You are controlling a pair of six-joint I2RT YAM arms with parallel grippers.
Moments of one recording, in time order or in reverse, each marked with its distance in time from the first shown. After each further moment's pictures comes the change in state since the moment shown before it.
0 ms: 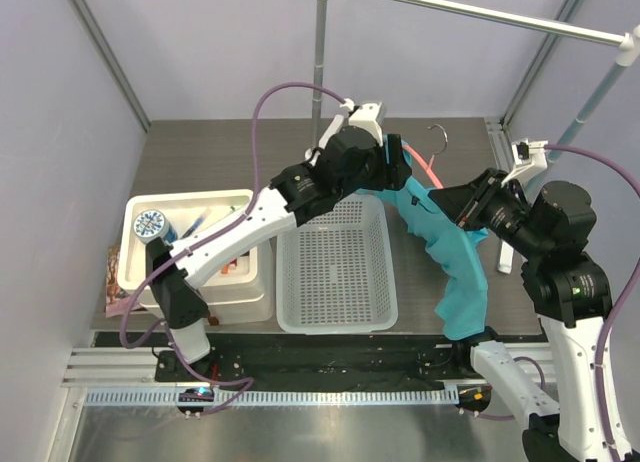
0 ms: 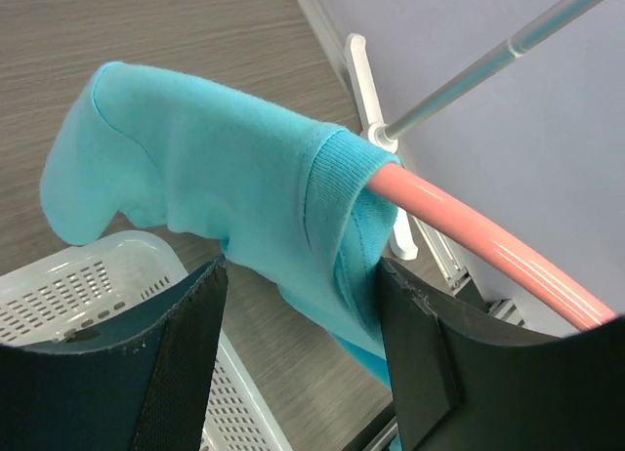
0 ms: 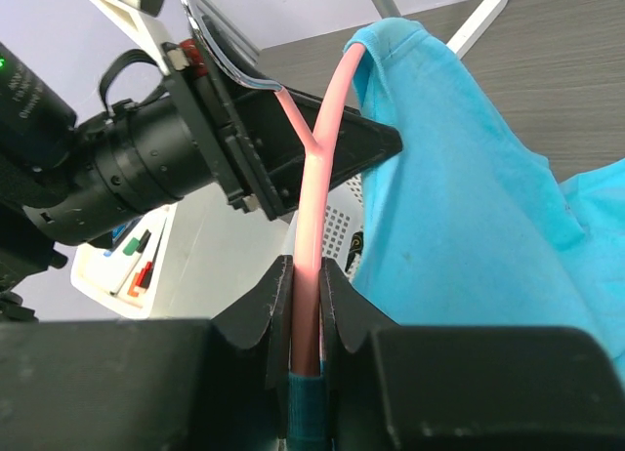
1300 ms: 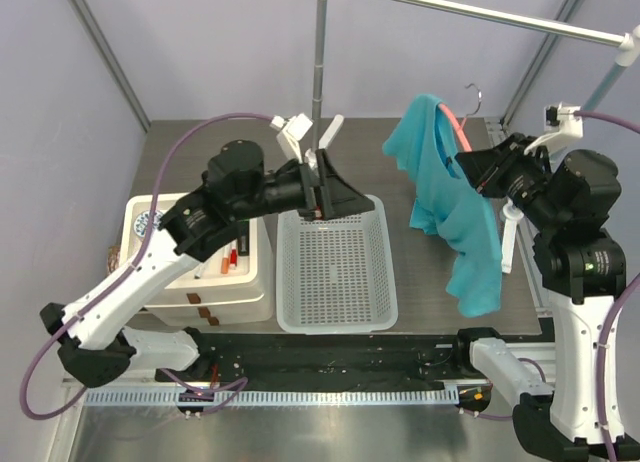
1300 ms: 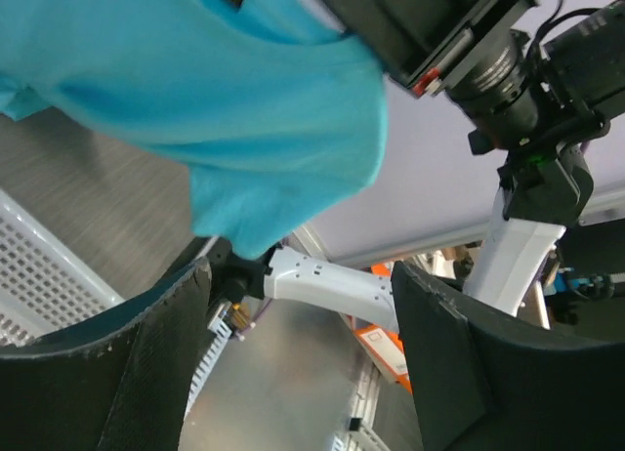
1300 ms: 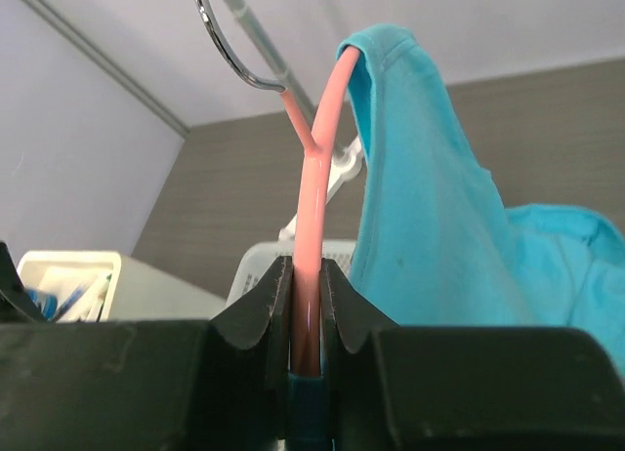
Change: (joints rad) left arm 0.139 -0.581 -0.391 0.019 0.612 -0.348; right arm -0.101 0.168 0.243 -0.016 0.122 -0.129
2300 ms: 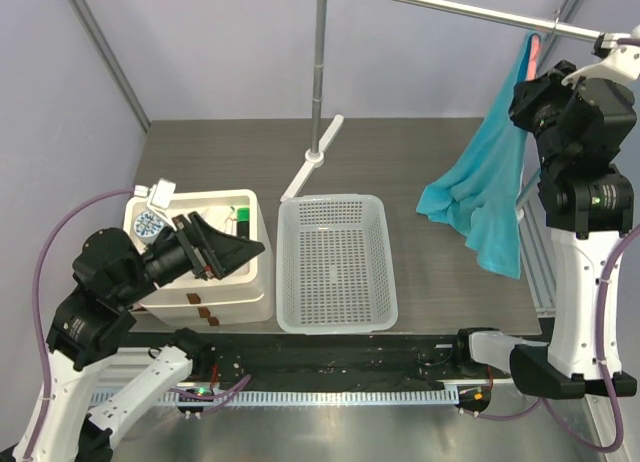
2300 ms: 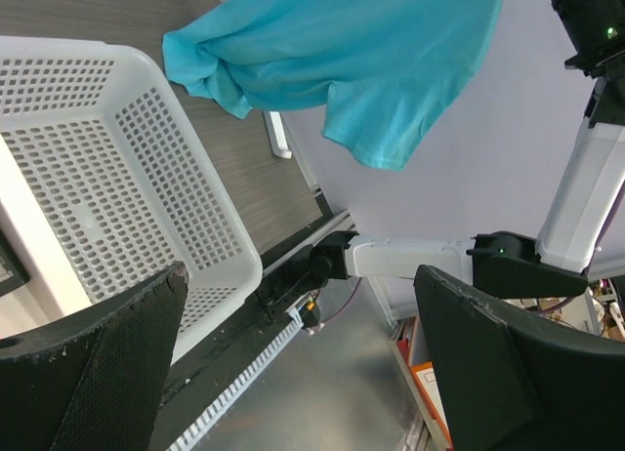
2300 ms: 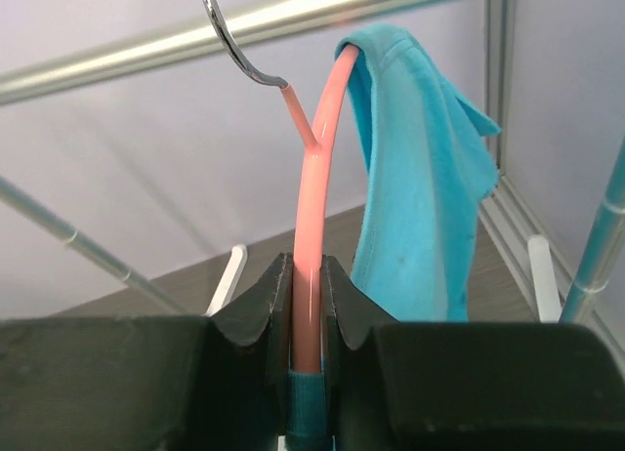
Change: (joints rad) left arm 0.317 -0.615 -0.278 -0.340 -0.027 0.093; right arm -0.007 0.302 0.368 0.043 0.514 -0.086
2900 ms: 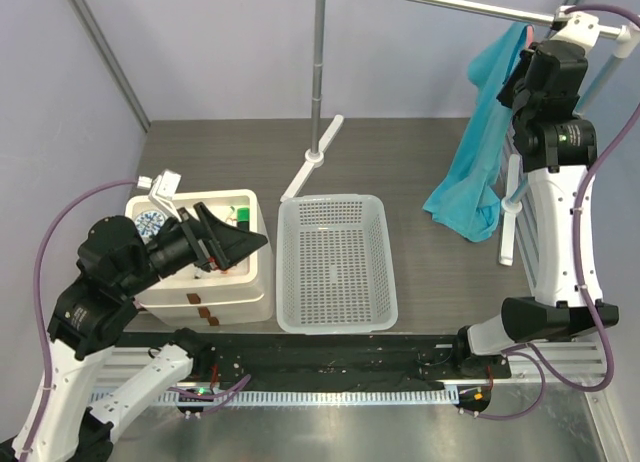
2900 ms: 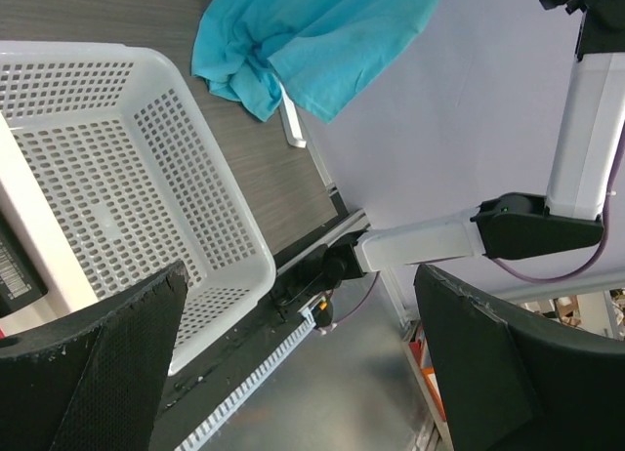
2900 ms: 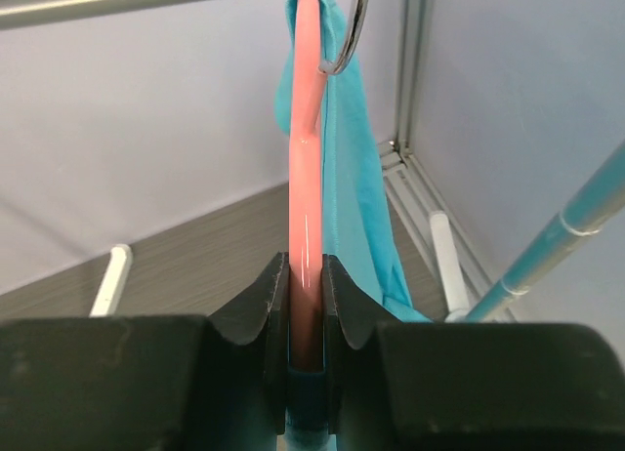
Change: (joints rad) left arm 0.000 0.076 0.066 -0.037 -0.012 0.037; right arm 0.000 0.254 0.104 -0.029 0.154 -0.130
